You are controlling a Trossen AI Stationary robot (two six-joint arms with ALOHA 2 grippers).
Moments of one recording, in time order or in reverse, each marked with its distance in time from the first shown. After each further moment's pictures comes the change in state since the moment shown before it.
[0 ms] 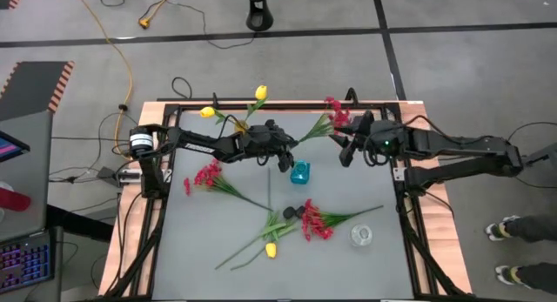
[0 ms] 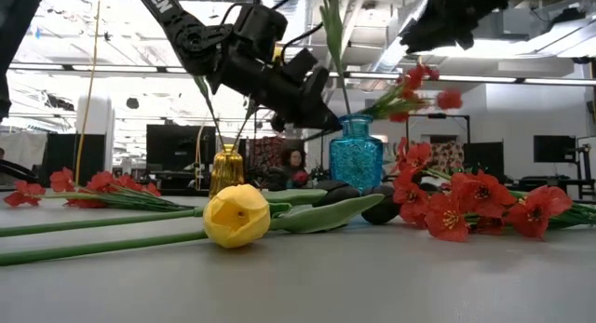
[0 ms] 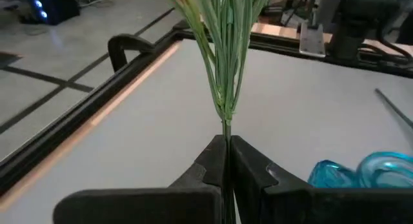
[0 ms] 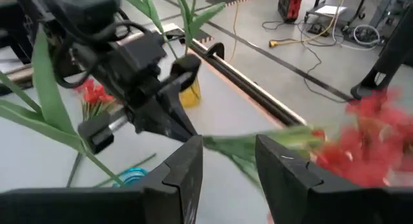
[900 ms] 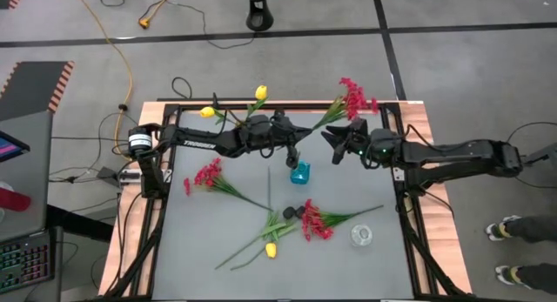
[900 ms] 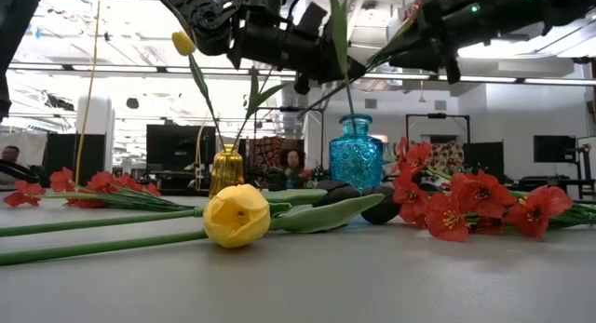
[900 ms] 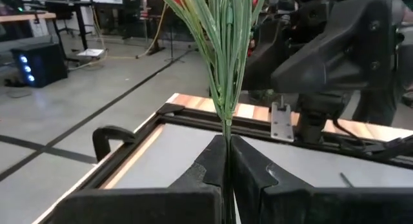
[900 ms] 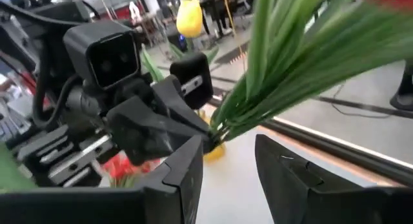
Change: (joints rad) left arm -0.005 -0.005 0.151 0.100 0.060 0.017; right arm -0.029 0.038 -0.283 0.613 0.016 0.150
